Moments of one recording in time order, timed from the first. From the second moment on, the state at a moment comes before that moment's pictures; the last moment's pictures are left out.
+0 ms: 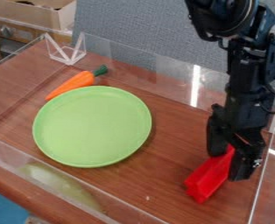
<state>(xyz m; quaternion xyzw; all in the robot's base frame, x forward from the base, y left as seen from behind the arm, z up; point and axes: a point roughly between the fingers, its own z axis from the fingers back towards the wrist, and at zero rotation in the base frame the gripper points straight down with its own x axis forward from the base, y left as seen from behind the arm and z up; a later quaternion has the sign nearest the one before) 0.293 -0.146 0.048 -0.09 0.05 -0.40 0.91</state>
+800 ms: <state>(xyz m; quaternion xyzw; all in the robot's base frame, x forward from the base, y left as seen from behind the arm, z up) 0.299 -0.132 0.021 -0.12 0.08 -0.42 0.90</state>
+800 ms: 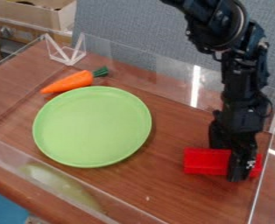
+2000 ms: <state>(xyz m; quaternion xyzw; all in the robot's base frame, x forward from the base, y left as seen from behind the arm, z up) 0.298 -0.130 0.024 -0.14 0.13 -0.51 0.84</state>
